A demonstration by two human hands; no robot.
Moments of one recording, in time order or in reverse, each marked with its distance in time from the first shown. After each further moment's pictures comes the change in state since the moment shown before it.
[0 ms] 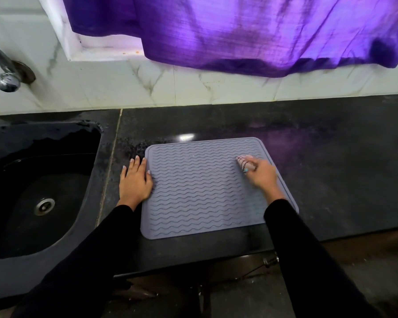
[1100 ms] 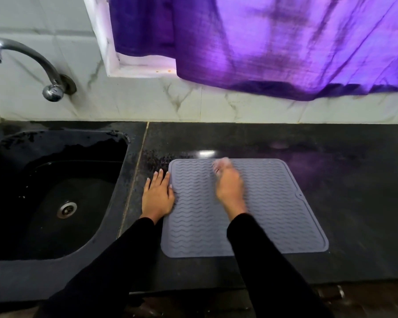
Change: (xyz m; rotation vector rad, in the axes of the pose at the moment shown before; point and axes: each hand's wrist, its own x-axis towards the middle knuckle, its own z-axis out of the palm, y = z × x) left_hand -0.002 -0.001 0.000 -0.029 0.016 -0.002; right_hand -0.024 -0.100 0.101 -0.159 0.070 -0.330
